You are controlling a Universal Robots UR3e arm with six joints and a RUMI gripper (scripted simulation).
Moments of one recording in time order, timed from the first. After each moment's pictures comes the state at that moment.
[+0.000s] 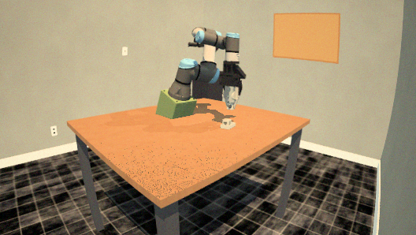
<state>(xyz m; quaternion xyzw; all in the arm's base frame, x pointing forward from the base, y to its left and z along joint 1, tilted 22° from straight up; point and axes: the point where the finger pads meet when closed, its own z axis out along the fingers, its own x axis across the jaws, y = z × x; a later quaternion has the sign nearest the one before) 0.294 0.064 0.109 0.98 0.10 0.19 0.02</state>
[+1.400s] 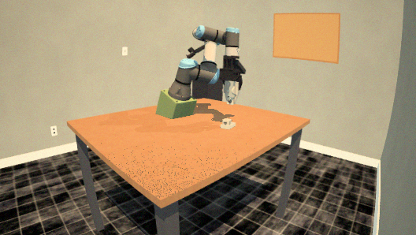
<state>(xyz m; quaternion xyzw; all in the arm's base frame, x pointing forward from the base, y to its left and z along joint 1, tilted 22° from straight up) 0.284 0.063 0.132 0.98 0.11 0.19 0.02</state>
